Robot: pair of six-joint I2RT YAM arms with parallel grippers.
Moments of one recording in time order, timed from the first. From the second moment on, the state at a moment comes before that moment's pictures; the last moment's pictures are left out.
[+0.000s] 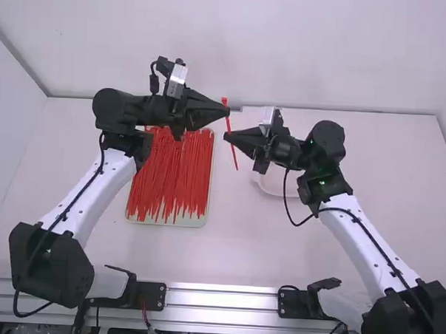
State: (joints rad) left arm -0.18 1.45 1.21 0.91 1.33 -0.71; right arm 0.34 1.28 0.93 0.47 -1.05 0.03
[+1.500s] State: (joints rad) left arm -0.03 1.83 1.68 -0.14 1.26 -0.71; right arm 0.37 1.28 0.94 -0.08 -1.11 -1.23
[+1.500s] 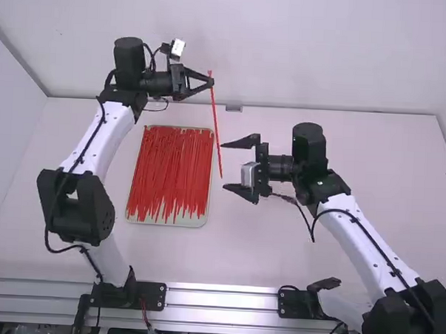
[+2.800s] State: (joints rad) left arm -0.10 1.83 1.68 -0.16 1.43 -1.09; right arm 0.38 1.28 0.94 -0.08 -1.24 -1.75
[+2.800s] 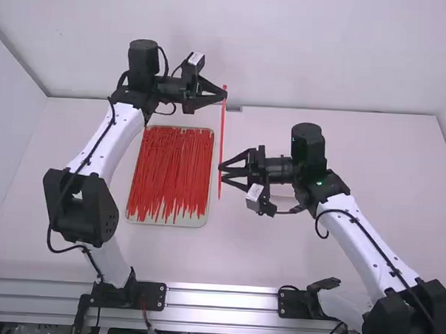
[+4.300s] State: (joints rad) left arm -0.12 1.83 1.67 -0.16 1.41 -1.11; right arm 0.36 1.28 0.94 -0.03 -1.29 -1.81
